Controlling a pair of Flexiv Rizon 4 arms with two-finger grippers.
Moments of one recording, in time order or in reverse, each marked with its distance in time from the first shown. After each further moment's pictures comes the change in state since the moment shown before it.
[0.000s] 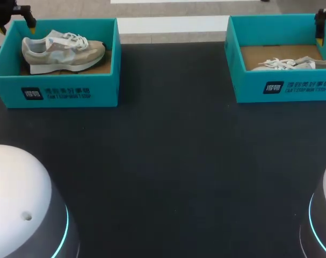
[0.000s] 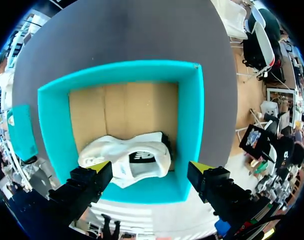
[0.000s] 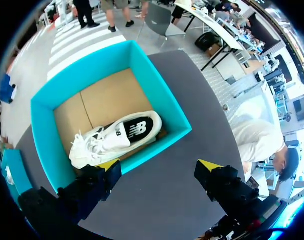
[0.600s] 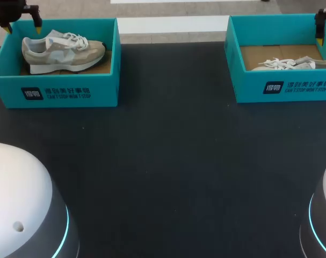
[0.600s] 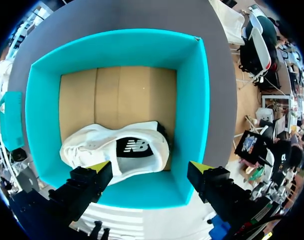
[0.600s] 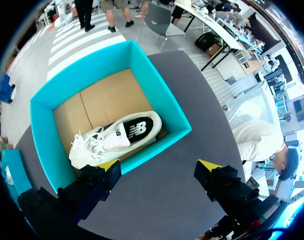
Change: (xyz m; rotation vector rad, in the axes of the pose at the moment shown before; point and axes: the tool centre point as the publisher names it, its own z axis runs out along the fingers) left arm 0.003 0.037 0.040 0.085 0.072 -0.038; right arm 0.000 0.000 0.000 0.000 0.000 0.000
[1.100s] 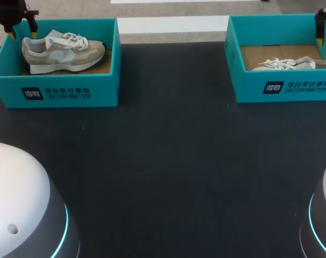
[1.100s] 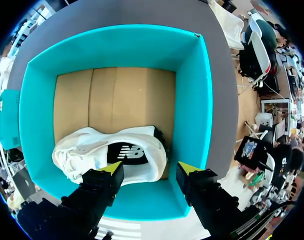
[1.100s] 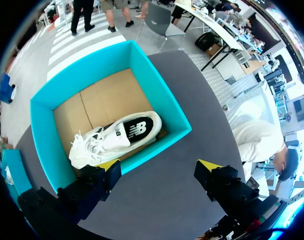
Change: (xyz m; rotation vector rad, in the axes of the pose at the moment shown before) left arm 0.008 -0.003 0.023 0.056 0.010 -0.008; right arm 0.000 0.000 0.000 0.000 0.000 0.000
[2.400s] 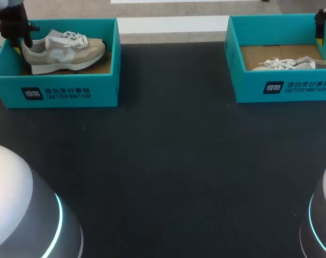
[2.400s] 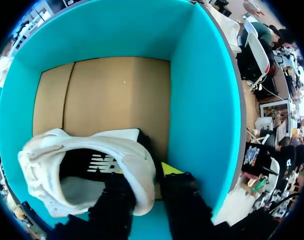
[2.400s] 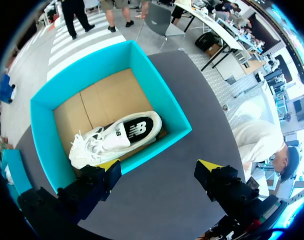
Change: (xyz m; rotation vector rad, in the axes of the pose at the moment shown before) left arm 0.019 0.005 0.071 0.108 0.029 0.016; right arm 0.000 0.000 0.000 0.000 0.000 0.000
